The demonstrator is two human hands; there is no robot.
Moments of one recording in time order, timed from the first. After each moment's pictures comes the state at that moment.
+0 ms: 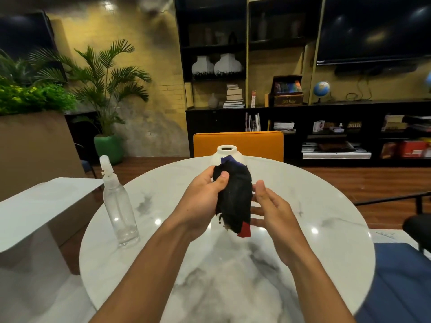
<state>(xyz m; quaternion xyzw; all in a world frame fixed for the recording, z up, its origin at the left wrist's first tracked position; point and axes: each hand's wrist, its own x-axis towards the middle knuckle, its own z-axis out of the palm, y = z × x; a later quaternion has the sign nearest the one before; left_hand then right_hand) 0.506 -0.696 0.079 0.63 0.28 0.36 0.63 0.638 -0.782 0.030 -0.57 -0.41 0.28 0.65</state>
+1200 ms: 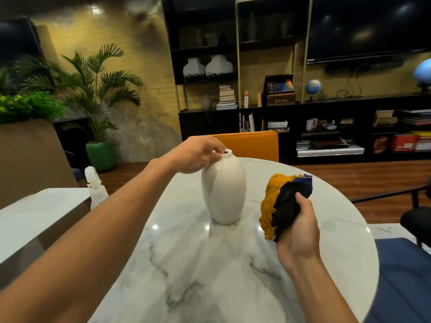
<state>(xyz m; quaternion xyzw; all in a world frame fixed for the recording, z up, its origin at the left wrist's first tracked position) 0.542 -0.584 0.151 0.95 0.23 0.19 0.11 0.662 -0.778 0.009 -0.36 -0.22 0.31 0.85</state>
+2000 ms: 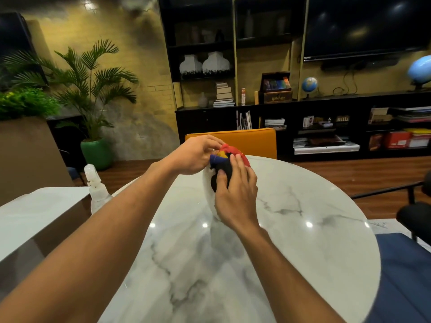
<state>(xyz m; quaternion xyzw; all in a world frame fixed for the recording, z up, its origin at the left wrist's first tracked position) 0.540 -0.564 0.136 0.95 0.20 0.22 0.10 0.602 -0.696 0.047 -0.70 -0.45 0.01 0.56</state>
